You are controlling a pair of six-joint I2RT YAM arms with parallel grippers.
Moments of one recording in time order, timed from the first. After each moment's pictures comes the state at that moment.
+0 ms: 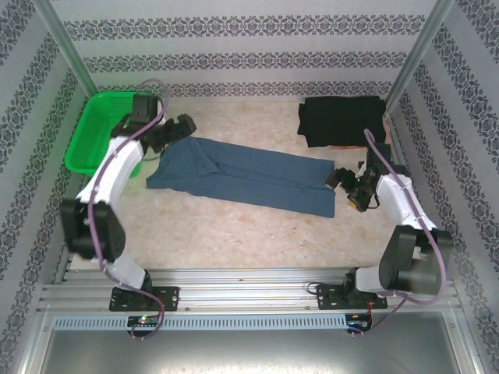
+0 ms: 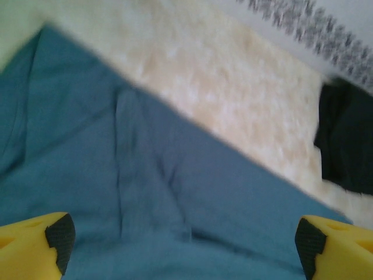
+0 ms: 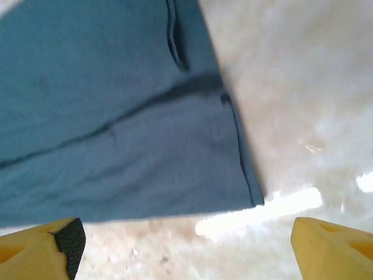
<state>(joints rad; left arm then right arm) -0.06 1.58 1.44 -0.67 0.23 -0.57 -0.17 1.37 0.94 -0.84 -0.37 0.50</state>
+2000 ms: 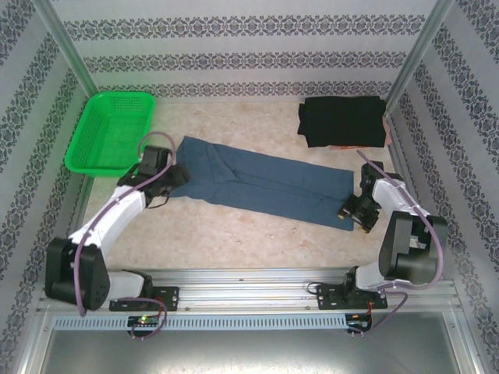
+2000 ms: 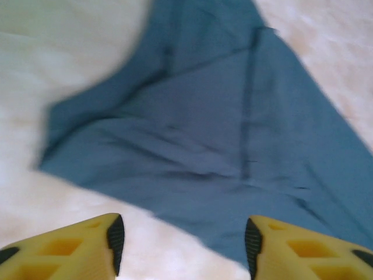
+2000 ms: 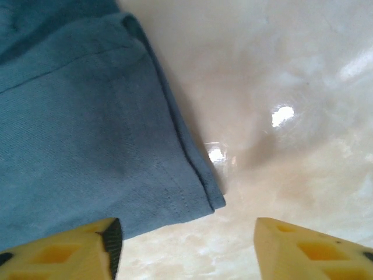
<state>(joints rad) -0.20 1.35 0.94 -0.48 0.04 -0.74 -0.19 1.45 0.85 -0.94 -0.09 0.48</state>
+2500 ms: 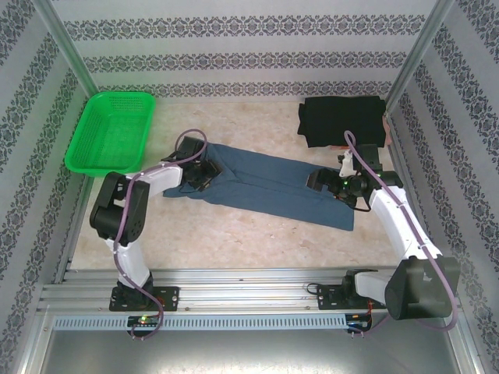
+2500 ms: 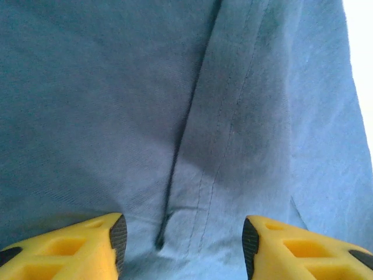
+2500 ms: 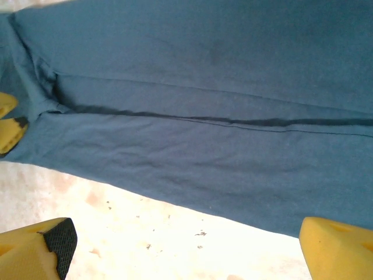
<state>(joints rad) -0.30 1.87 1.14 -0.26 0.22 -1.03 0.02 1.21 0.95 -0.81 -0.42 0.39</state>
